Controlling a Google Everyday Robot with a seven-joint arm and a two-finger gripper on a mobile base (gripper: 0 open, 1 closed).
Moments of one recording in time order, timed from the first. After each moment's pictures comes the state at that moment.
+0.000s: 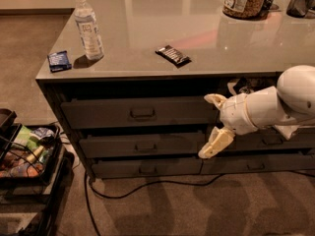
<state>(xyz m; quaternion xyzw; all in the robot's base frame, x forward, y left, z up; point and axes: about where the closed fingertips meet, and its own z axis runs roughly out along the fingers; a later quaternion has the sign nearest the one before) 0.521 -0.138 0.761 -0.60 0.70 0.17 0.36</state>
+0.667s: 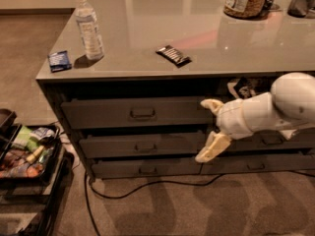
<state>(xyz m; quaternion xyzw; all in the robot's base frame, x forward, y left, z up) 0.521 -0.133 0.741 -0.60 0.69 0.18 0.36</state>
